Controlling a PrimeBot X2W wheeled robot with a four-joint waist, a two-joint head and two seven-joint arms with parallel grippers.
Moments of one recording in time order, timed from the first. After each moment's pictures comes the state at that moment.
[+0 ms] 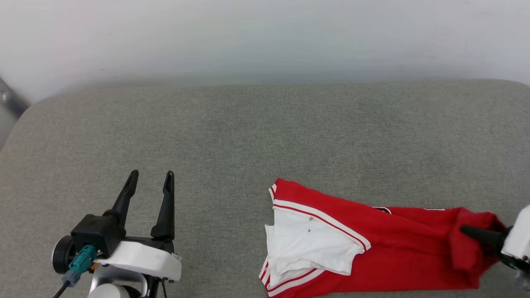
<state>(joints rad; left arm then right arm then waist) -0.09 0.43 -0.37 -0.08 -0.53 0.24 -0.21 -0.23 -0.11 -0.48 0.09 0.59 0.13 1.21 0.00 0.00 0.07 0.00</state>
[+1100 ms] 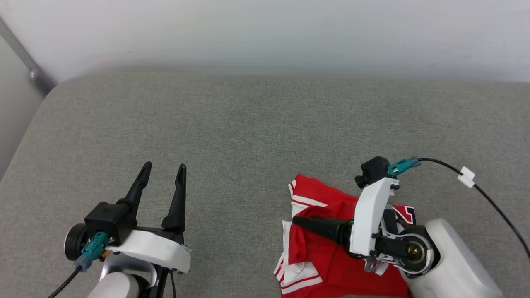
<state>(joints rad) -0.15 0.42 -0.41 -0.04 -0.54 0.21 -0.20 -0.39 -0.09 0.34 0.37 1.05 0.13 0.79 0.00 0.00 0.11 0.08</state>
